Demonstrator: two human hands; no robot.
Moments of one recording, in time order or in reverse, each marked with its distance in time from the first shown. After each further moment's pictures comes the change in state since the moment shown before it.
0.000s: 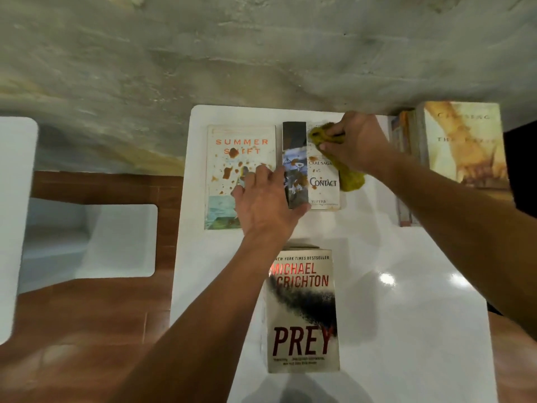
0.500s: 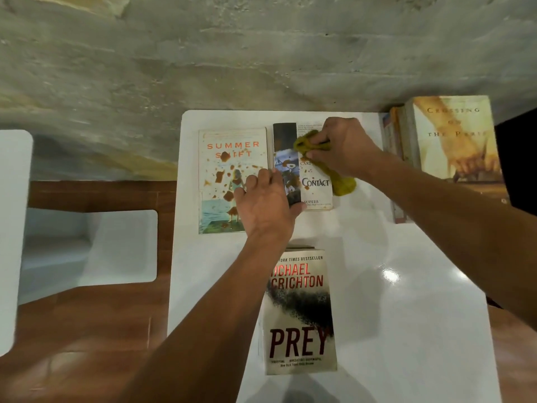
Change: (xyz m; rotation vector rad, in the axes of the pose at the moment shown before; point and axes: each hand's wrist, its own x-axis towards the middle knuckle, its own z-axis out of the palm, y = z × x) left_hand 0.005 0.022 0.002 0.113 -0.028 0.003; right_hand -0.004 0.007 -0.002 -0.005 -0.049 -0.100
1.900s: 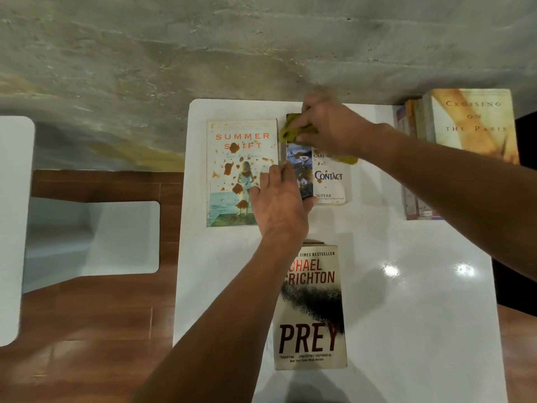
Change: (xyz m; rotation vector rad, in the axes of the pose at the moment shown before) left_hand -0.004 0.003 0.010 -0.145 0.026 -0.032; right_hand 0.032 -0.032 0.001 -0.087 -0.163 -0.298
